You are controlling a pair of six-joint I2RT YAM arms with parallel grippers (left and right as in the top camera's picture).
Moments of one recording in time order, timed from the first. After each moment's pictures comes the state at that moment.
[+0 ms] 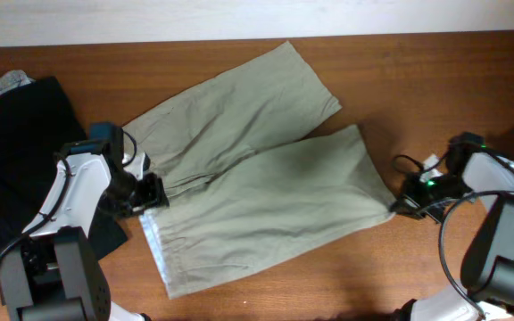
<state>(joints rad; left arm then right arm) 0.13 1.72 1.12 -1.04 0.22 -0.07 -0.40 1.79 1.04 -0.99 -0.39 0.15</state>
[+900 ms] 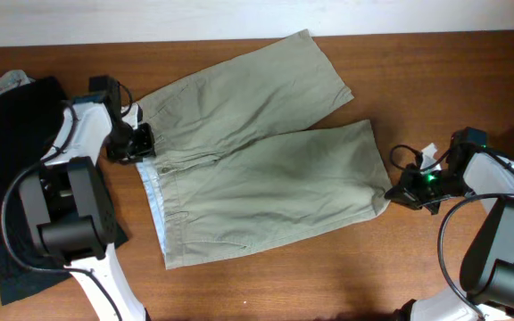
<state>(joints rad) 0.14 2.15 1.63 -1.02 0.18 -0.07 -0.38 1.78 1.04 -0.88 -0.52 0.08</state>
